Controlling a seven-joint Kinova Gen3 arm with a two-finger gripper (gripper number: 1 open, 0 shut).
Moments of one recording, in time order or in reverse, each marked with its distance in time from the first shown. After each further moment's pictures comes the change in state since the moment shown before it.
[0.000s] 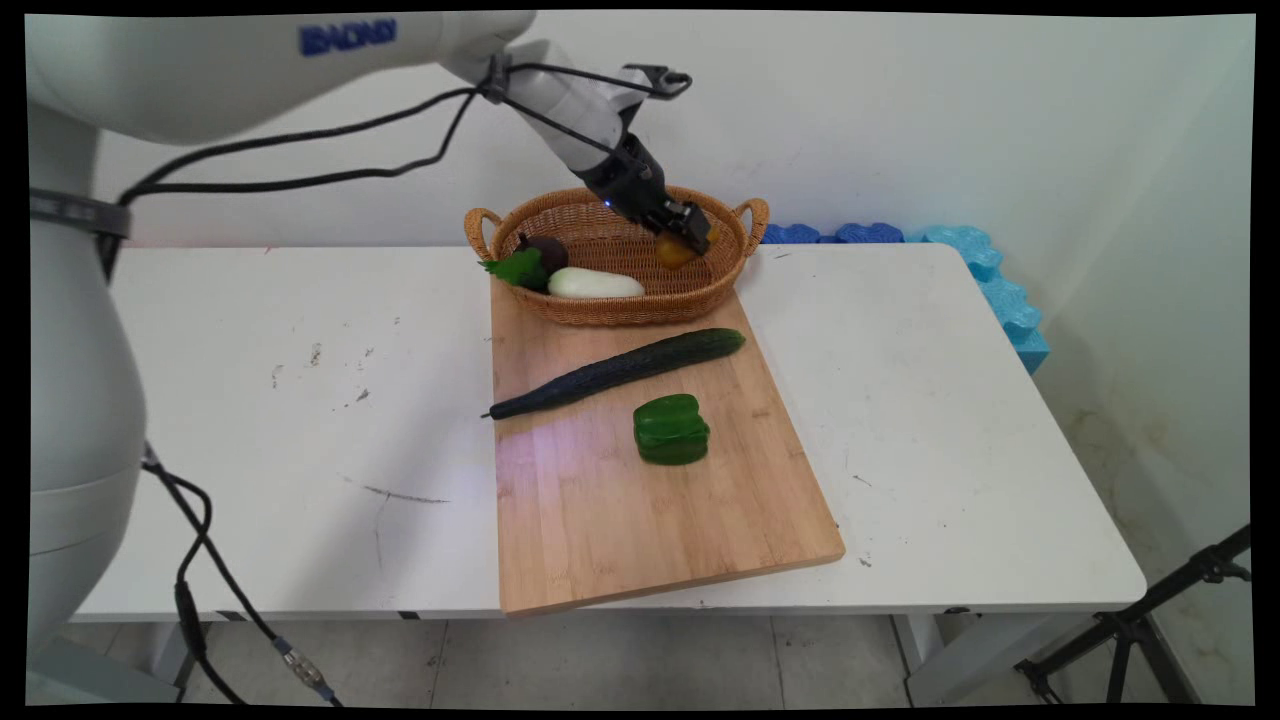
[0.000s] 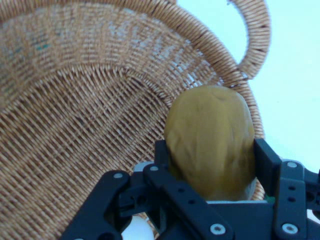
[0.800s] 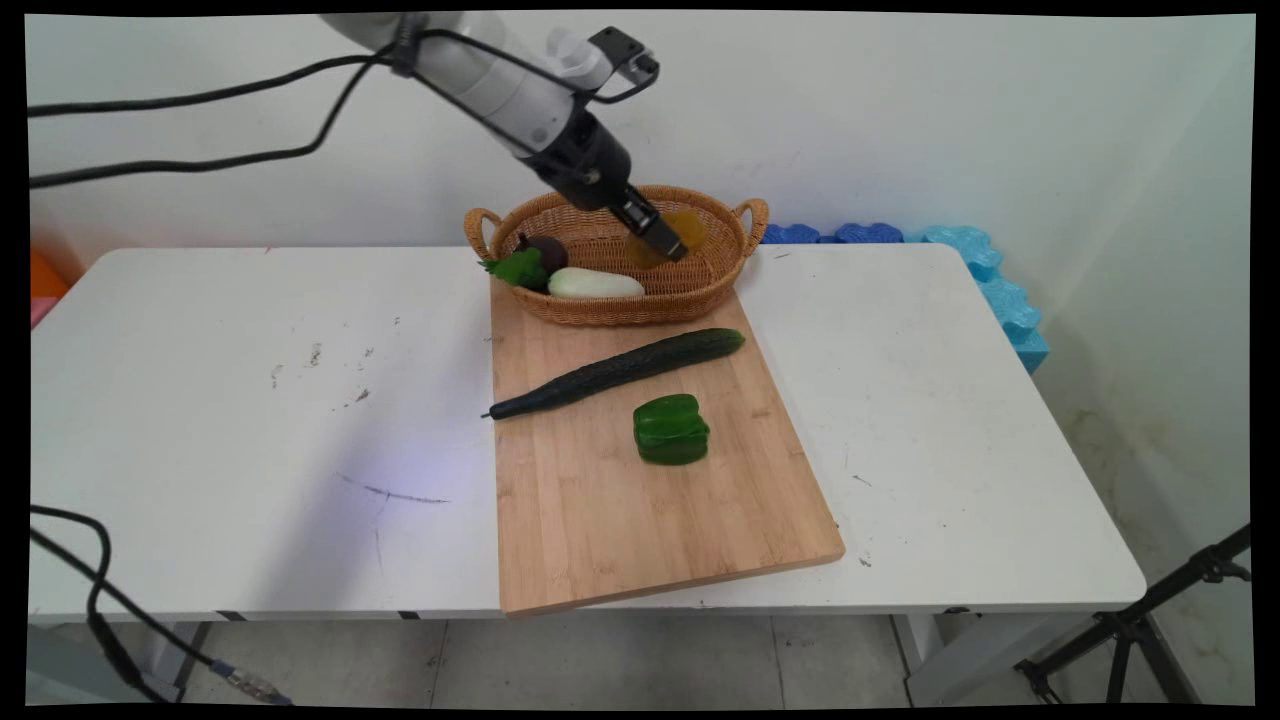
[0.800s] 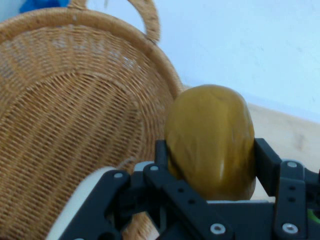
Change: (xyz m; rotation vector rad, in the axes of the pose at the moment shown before) arm -0.046 0.042 -0.091 -0.034 0.027 0.340
